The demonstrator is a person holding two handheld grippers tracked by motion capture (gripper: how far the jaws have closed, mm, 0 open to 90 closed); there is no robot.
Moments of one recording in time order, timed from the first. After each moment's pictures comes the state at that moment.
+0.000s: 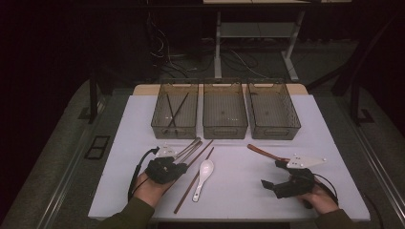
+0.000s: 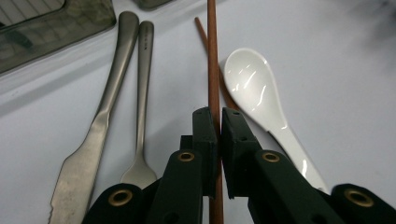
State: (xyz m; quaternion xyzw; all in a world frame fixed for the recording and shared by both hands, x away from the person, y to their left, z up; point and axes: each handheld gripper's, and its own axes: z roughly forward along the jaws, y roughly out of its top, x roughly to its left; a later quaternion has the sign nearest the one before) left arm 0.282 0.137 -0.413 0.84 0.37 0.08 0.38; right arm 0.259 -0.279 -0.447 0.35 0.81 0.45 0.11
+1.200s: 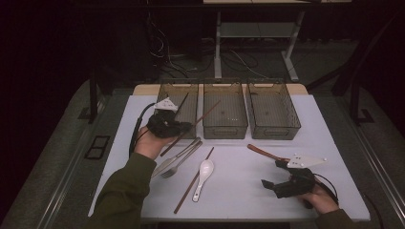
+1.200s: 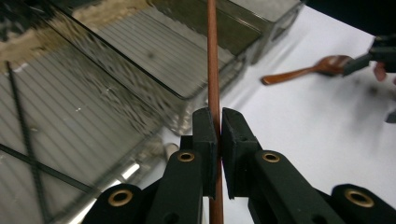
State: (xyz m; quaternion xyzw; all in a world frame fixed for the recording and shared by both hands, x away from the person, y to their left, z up) left arm 0.382 0.136 -0.337 0.84 0.31 0.08 0.43; right arm 0.259 -0.280 -0.447 0.35 0.81 0.45 0.11
